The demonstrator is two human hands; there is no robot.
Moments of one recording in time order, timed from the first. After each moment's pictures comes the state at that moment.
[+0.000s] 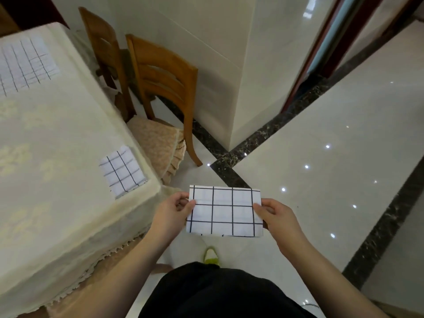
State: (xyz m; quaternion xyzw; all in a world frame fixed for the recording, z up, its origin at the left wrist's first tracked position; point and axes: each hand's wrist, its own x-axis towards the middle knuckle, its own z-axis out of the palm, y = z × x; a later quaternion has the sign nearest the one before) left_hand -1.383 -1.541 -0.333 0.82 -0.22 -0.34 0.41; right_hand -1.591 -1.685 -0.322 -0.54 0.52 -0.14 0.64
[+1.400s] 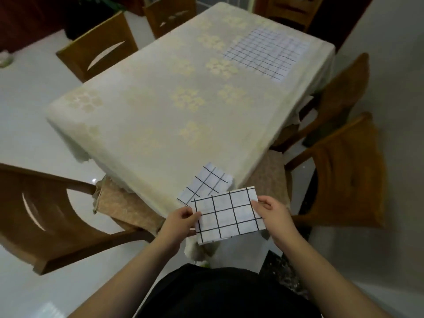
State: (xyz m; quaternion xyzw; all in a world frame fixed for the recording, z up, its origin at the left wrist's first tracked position) left_hand -1.261 -1.573 -0.376 0.62 0.38 -0.12 0.67; right_hand -1.164 -1.797 -0.344 -0.79 0.10 0.27 0.55
